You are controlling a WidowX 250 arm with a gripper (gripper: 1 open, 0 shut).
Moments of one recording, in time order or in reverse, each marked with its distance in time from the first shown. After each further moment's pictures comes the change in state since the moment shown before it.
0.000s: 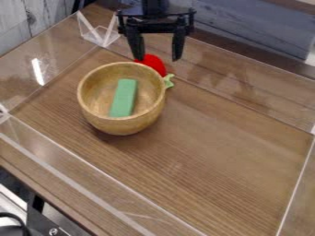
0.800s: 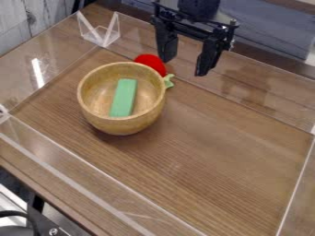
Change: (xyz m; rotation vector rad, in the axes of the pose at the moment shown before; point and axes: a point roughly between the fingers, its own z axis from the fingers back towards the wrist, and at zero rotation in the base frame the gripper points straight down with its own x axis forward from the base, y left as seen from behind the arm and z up) arm -0.072 -0.053 0.027 0.110 0.070 -0.579
